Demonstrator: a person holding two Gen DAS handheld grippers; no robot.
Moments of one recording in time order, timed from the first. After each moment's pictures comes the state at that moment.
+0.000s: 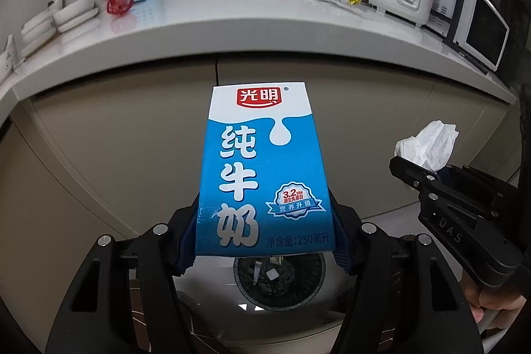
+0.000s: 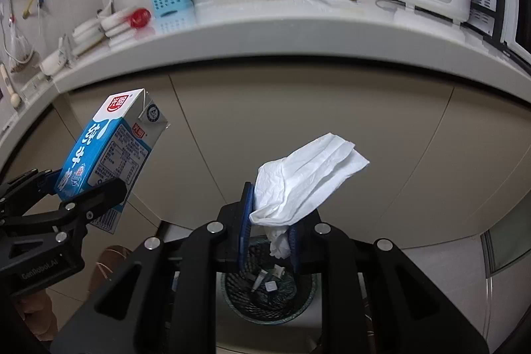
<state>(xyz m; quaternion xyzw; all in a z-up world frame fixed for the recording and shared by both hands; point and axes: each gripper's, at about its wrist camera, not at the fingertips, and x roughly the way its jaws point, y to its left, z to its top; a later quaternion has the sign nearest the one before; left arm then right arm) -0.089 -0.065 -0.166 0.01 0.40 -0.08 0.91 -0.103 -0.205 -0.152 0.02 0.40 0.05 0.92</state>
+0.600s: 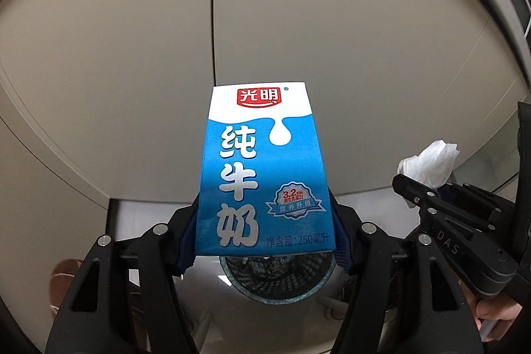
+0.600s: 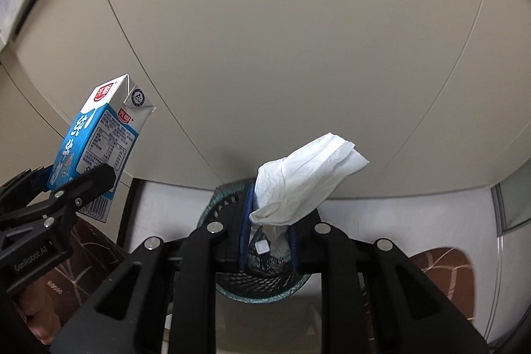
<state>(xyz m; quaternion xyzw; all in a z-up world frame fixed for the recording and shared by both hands) -0.042 -0.062 -0.336 -0.01 0.47 -0.08 0.88 -0.075 -0.213 -0.328 0.04 0.50 0.02 0.86</state>
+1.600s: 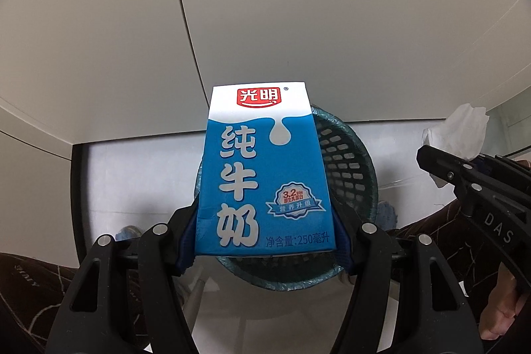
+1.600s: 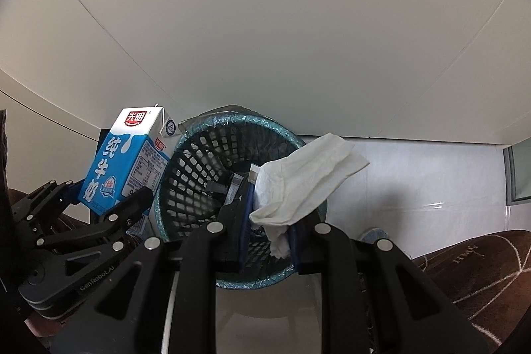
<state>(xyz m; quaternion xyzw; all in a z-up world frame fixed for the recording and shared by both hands) -0.004 -0.071 -0.515 0.00 0.60 -0.09 0.79 -0.043 -0.208 -0.462 0.04 0.62 0.01 0.78</state>
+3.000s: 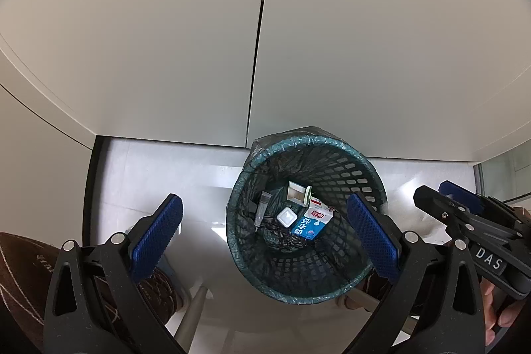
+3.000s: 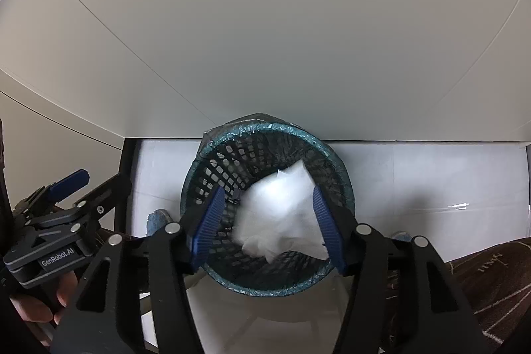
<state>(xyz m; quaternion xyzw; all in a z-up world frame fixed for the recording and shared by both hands) 0.001 -0.031 -0.493 -0.05 0.57 -0.03 0.82 -0.034 -0.211 -0.468 0.09 0.60 0.05 0.79</state>
